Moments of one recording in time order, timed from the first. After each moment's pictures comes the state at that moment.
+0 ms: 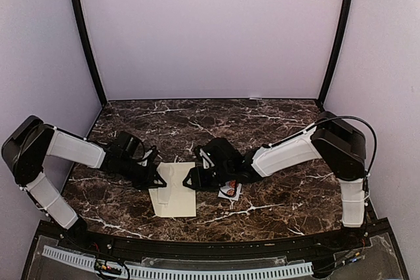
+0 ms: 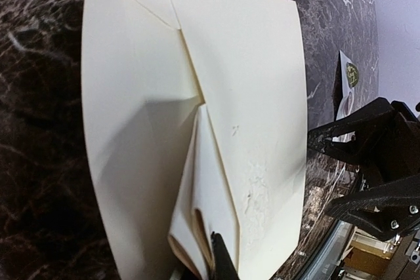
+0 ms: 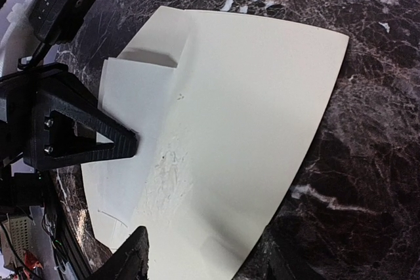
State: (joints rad) left arm -0.46 1.58 0.62 -0.08 0.59 -0.56; right arm 1.06 2.06 1.20 0.12 -0.22 0.77
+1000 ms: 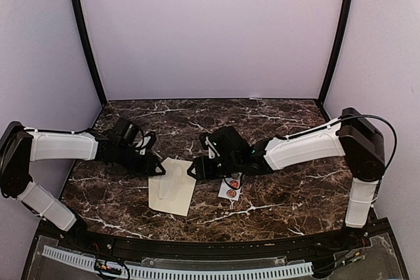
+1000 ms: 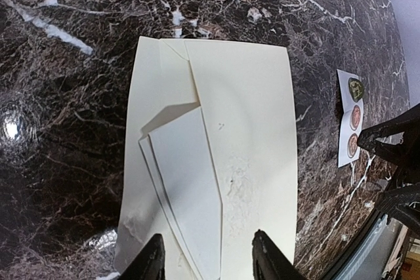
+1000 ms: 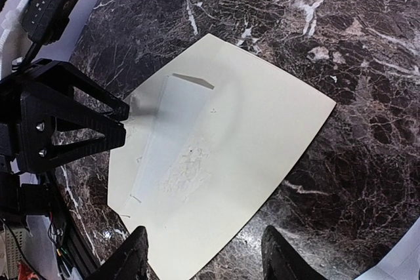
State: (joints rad) left arm -0.51 1.45 0.75 -0.32 0.36 -0.44; right arm 1.06 1.91 1.19 0.02 -0.10 0.73
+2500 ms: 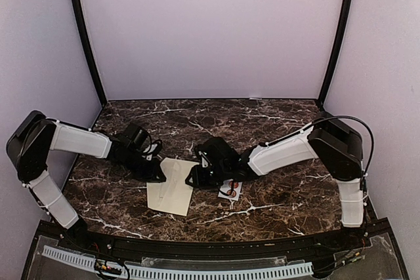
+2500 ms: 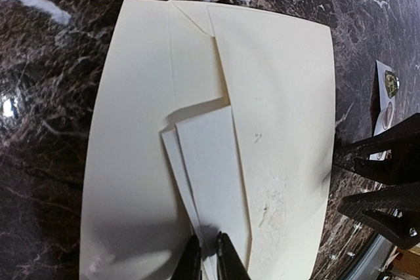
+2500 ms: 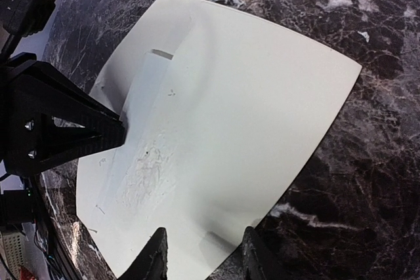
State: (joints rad) left arm -0.51 1.64 0.78 -0.29 0.39 -0.43; right arm 1.06 2.09 1.25 0.06 -0.15 0.79
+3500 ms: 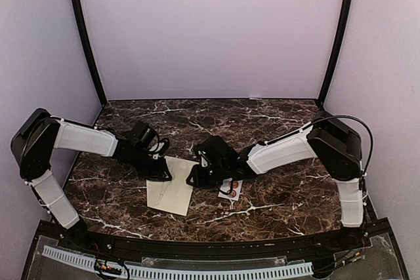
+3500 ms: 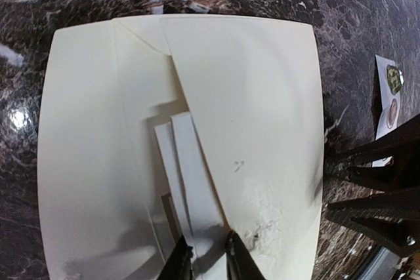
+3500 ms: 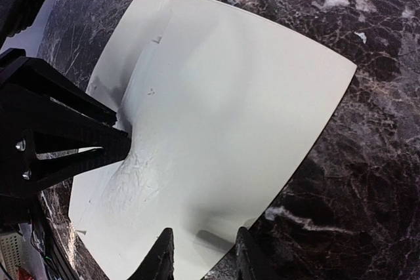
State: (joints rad) left arm -0.57 1.68 0.85 -0.31 0.35 -0.42; right arm 1.05 2.10 1.28 0.02 -0.15 0.78
